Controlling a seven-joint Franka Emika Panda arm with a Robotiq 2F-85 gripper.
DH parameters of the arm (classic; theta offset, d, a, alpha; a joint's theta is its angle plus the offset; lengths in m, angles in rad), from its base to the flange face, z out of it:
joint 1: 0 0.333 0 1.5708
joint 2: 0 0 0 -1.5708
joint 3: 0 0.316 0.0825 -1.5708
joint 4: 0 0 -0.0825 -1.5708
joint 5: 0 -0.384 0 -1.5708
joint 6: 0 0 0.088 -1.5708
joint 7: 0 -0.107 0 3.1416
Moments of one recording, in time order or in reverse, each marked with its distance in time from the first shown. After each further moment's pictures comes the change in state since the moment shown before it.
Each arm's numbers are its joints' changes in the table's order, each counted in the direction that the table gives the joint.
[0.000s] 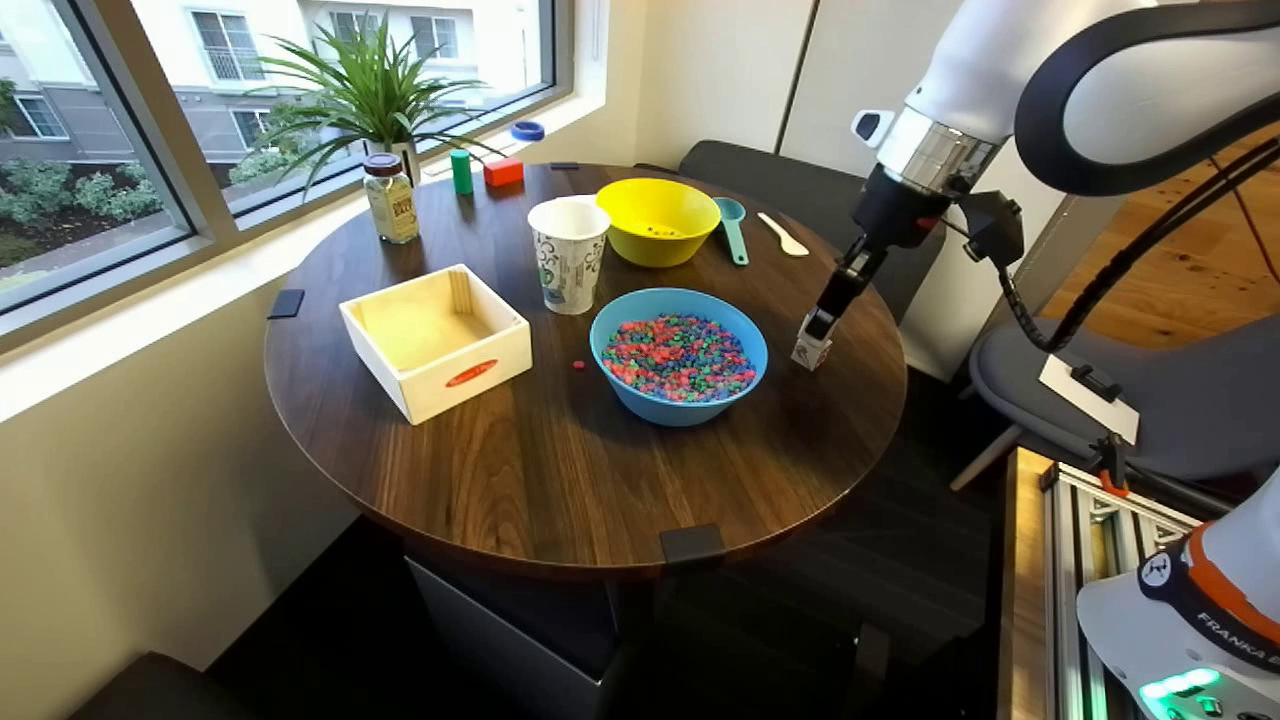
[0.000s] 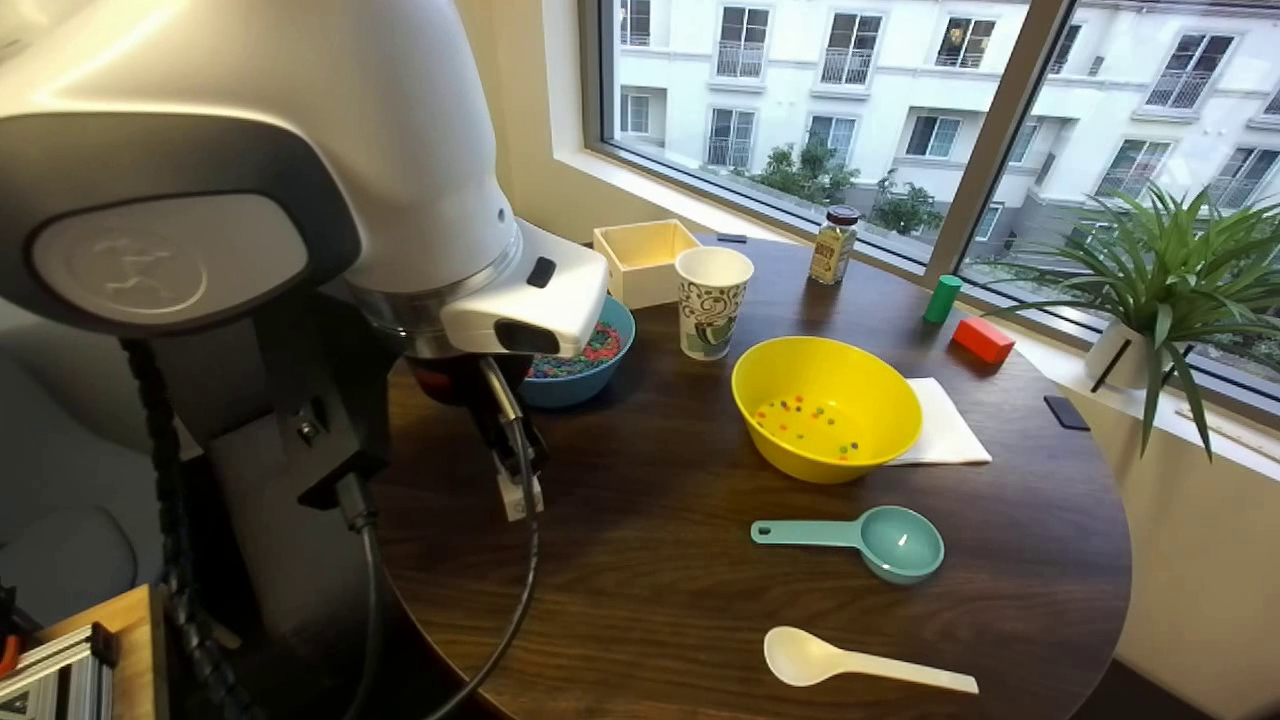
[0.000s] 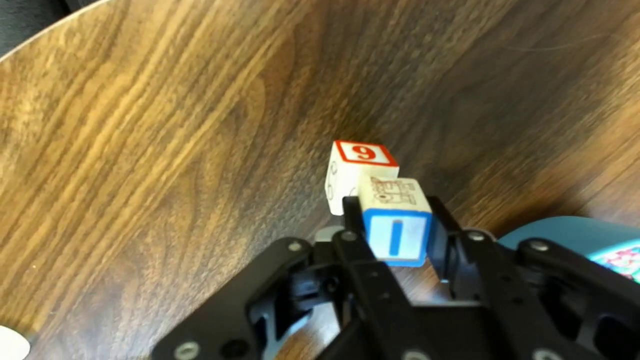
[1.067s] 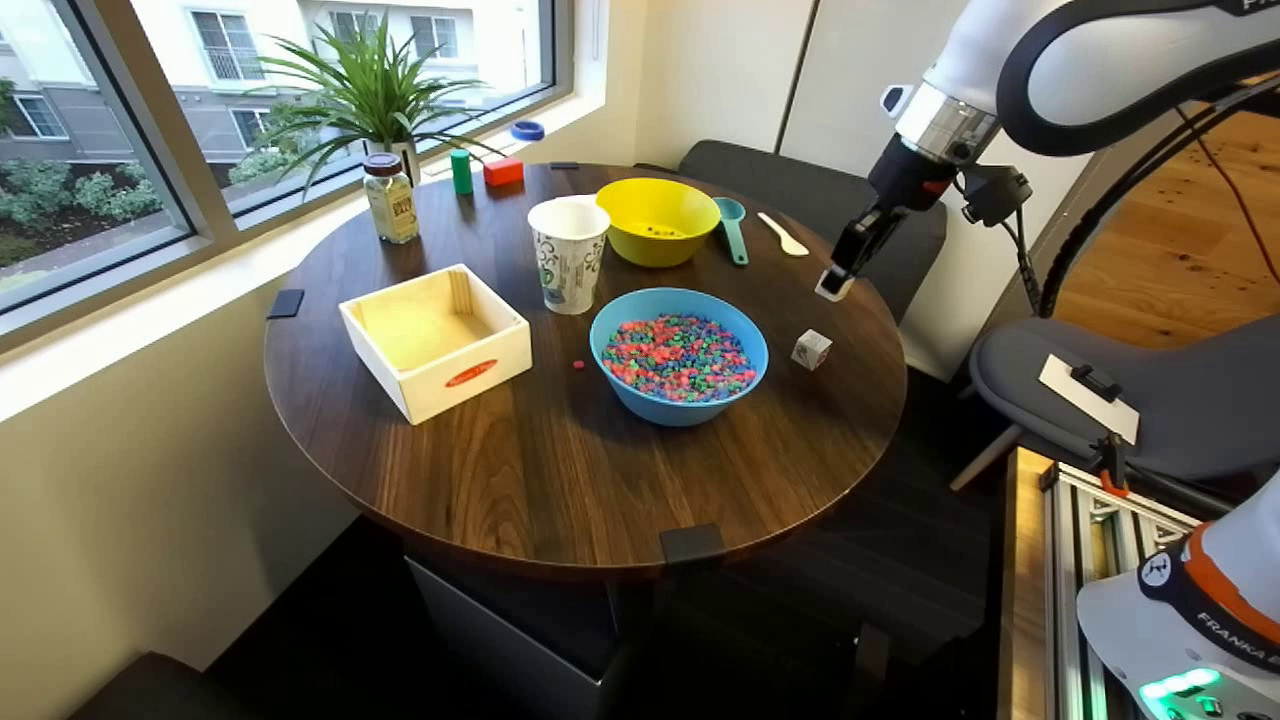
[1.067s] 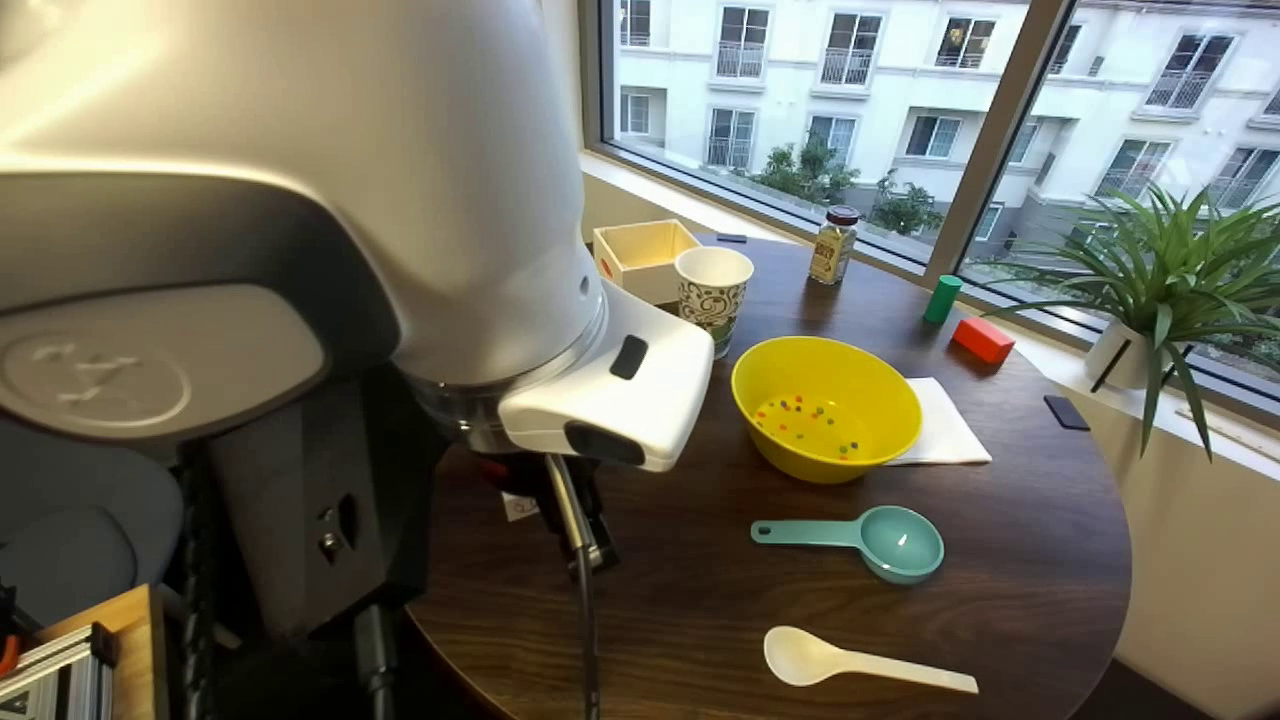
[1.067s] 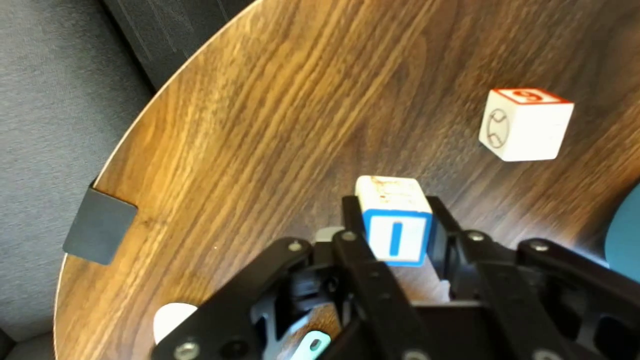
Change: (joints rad) arm -0.120 -0.032 -0.067 -0.034 0.046 0.015 -0.002
